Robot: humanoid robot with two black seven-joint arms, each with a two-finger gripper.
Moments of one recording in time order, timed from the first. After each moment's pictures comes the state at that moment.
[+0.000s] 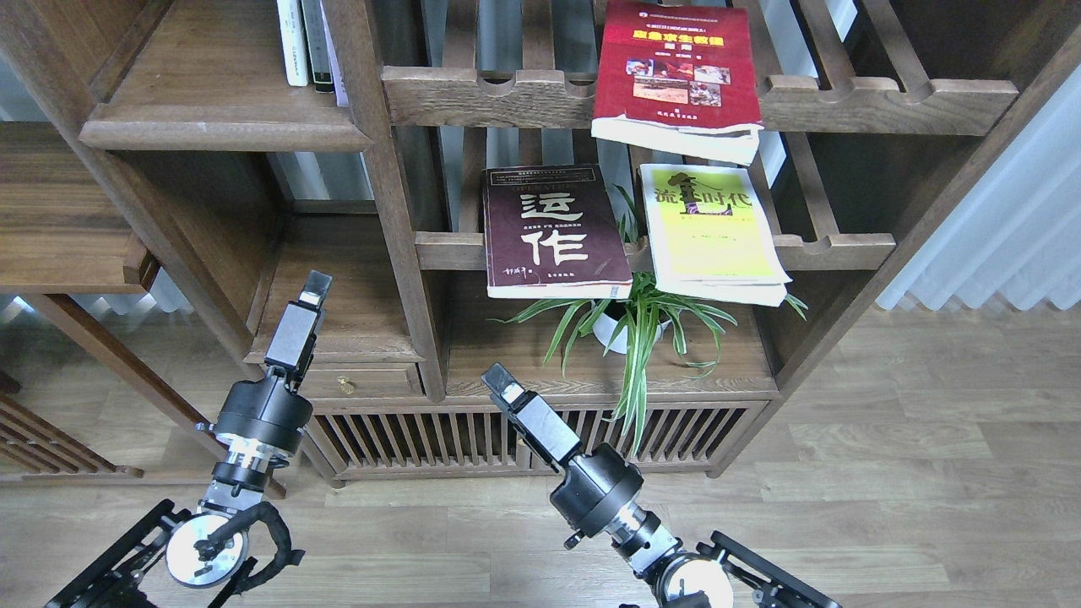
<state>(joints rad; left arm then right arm) -0.10 0.11 -1.05 -1.18 0.05 -0.49 -0.32 0.07 0.01 0.69 1.21 -0.04 0.58 0.22</state>
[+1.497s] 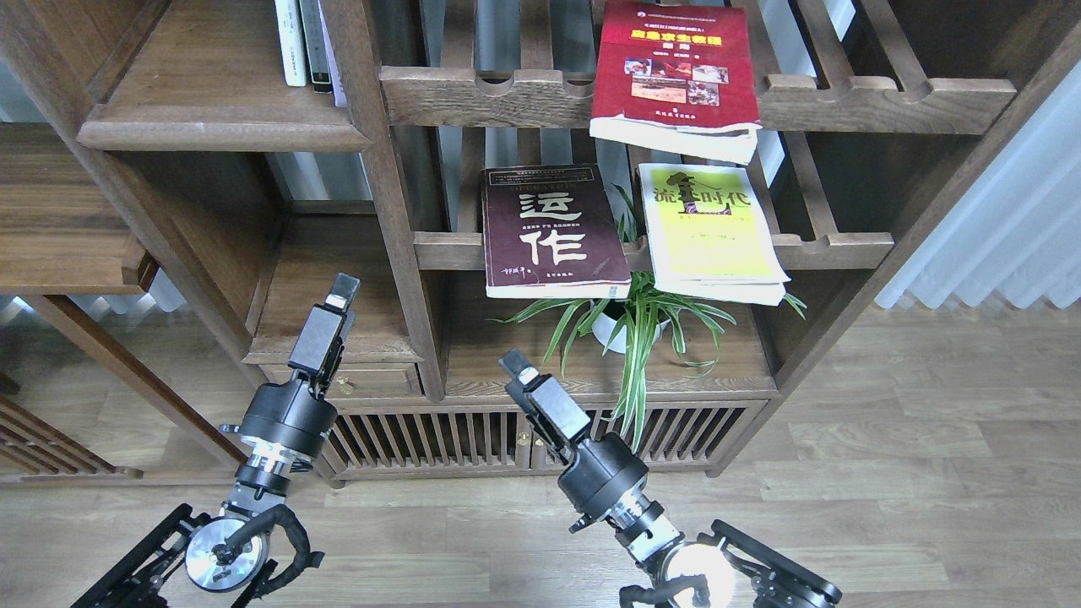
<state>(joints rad) -0.07 0.07 -1.06 -1.21 0.06 -0.49 -0.26 0.13 0.02 0.67 1.14 0.14 0.54 0.25</state>
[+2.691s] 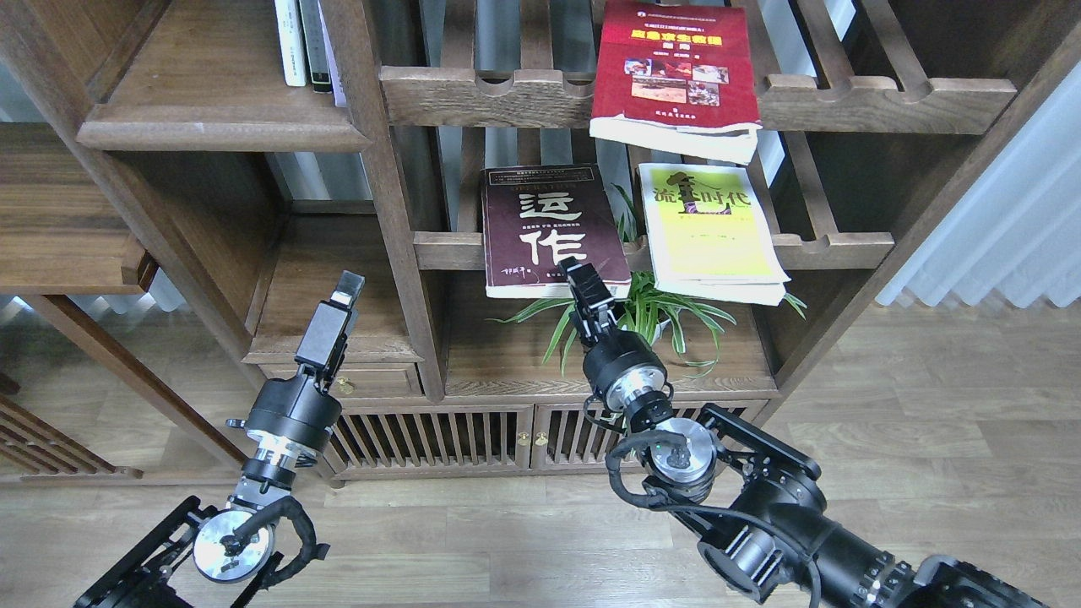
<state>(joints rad) -0.11 0.05 -1.06 -1.15 0.06 -0.49 -0.26 0.44 0.01 0.68 1.00 0.46 0.11 0.40</state>
